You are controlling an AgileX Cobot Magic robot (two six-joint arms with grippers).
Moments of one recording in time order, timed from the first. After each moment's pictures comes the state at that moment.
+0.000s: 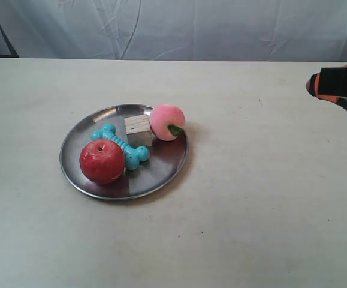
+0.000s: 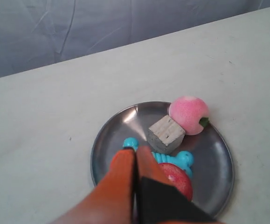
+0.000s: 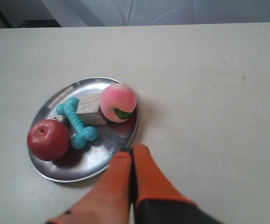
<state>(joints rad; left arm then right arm) 0.01 0.95 -0.83 -0.78 0.69 0.86 0.30 0.83 -0.74 0.19 0.55 0.14</state>
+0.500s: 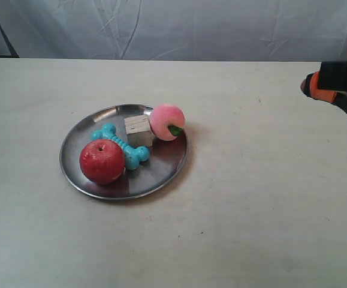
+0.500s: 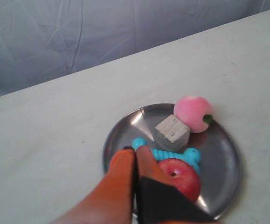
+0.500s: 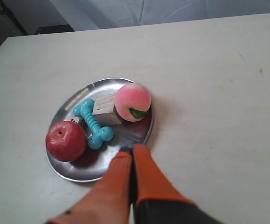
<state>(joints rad) 0.01 0.81 -0.77 -0.72 0.68 0.87 0.30 0.82 -0.74 0.25 0.55 0.14</state>
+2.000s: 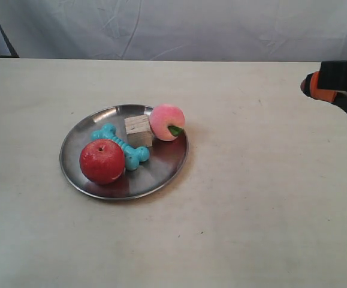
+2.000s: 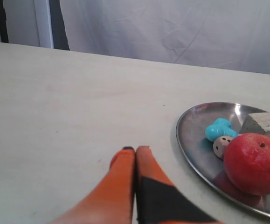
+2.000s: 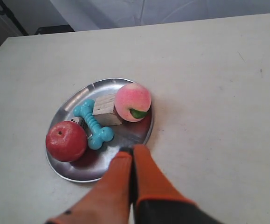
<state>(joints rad) 0.01 0.01 -0.03 -0.13 0.35 0.01 0.30 0.82 -0.74 0.25 0.55 0.14</state>
